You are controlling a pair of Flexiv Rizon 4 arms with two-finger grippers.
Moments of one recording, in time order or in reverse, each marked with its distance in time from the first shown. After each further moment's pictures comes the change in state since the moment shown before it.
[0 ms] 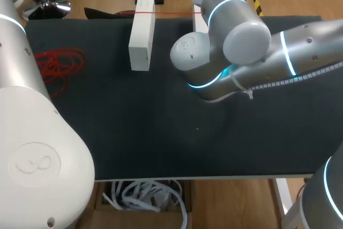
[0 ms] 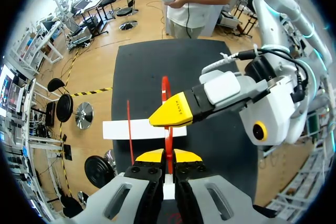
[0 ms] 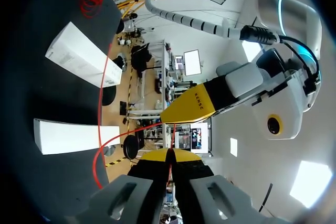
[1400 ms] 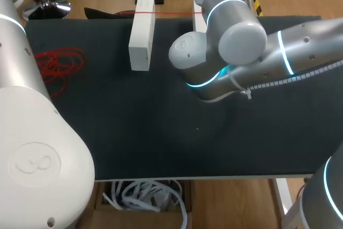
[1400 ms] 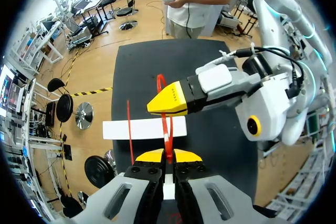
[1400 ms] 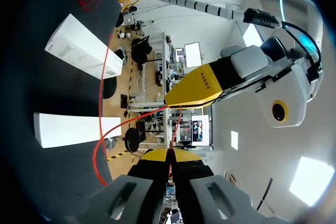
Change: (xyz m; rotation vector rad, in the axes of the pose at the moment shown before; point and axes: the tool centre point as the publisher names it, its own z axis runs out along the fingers) left arm 0.000 0.000 0.000 0.000 0.000 0.000; right arm 0.004 -0.017 -0.001 0.061 0.005 0.007
